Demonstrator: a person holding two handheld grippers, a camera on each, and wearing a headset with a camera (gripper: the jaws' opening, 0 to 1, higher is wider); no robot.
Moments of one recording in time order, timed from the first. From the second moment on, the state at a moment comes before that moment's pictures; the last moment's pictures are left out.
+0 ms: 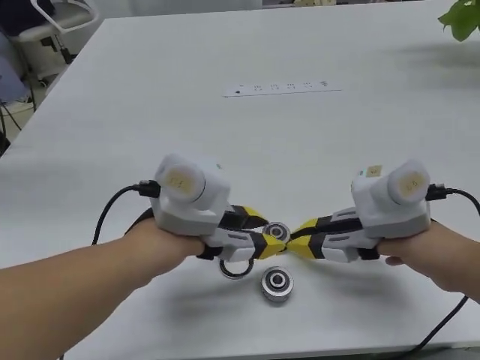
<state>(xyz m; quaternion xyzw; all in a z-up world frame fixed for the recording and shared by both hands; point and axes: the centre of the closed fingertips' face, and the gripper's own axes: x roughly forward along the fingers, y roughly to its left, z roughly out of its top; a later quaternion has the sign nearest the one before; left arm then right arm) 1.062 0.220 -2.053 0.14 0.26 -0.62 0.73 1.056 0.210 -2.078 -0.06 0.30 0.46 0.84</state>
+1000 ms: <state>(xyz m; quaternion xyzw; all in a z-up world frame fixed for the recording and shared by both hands) 1.068 0.217 -2.060 0.19 0.22 -0.61 0.74 1.057 0.209 -2.078 -0.03 0.30 0.44 0.84</state>
